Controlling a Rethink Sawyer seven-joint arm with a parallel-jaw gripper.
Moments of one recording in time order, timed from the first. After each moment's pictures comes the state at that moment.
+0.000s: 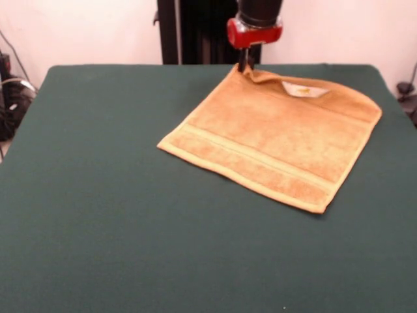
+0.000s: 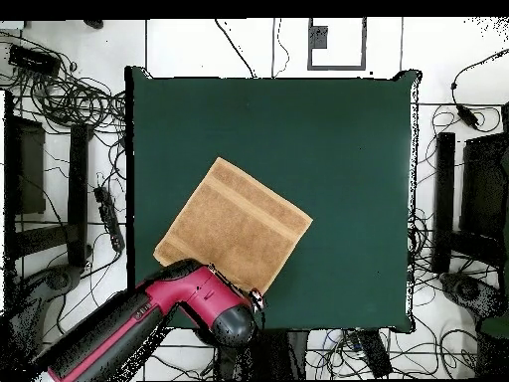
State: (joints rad) arm 0.86 0.29 -0.96 1.51 -1.45 -1.00 3.78
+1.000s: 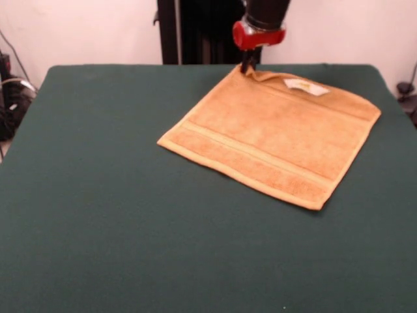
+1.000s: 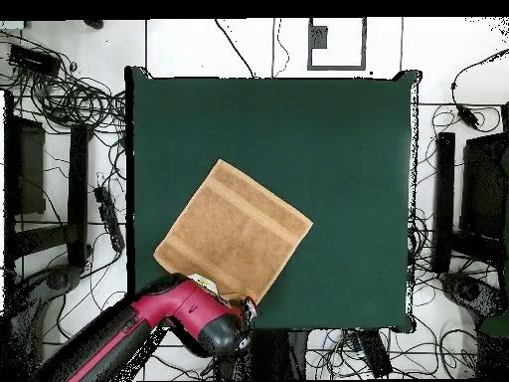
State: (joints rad) arm 0.95 0.27 -0.89 1.54 -1.50 -0.89 3.78
